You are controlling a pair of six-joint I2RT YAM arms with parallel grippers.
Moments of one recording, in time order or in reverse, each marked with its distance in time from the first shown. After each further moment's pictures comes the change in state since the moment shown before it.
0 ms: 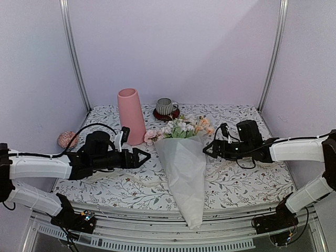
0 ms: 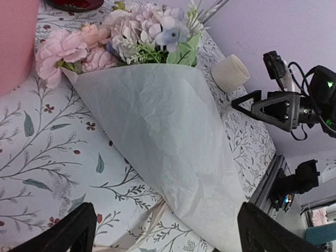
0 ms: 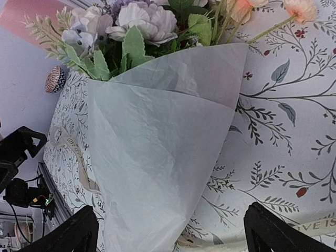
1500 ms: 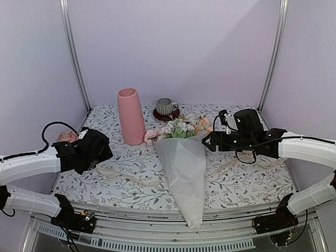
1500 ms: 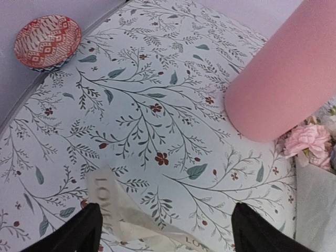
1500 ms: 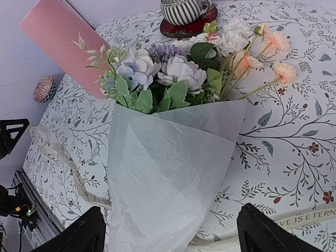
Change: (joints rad) left arm 0.044 -0.108 0.135 -0.727 -0.849 -0.325; right arm 0.160 -0.121 0.171 -0.235 0.306 -0.061
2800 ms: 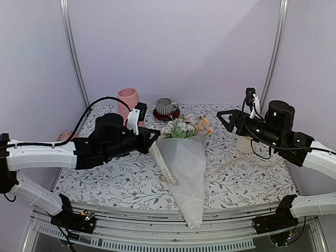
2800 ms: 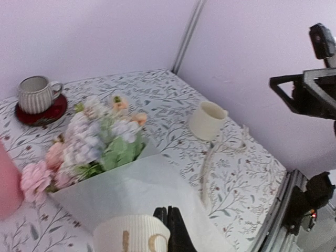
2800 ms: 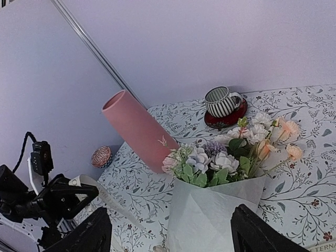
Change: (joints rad) left arm -0.259 0.256 0.215 0.728 0.555 0.602; right arm 0.000 -0.327 -0.043 0.164 0.042 0.067
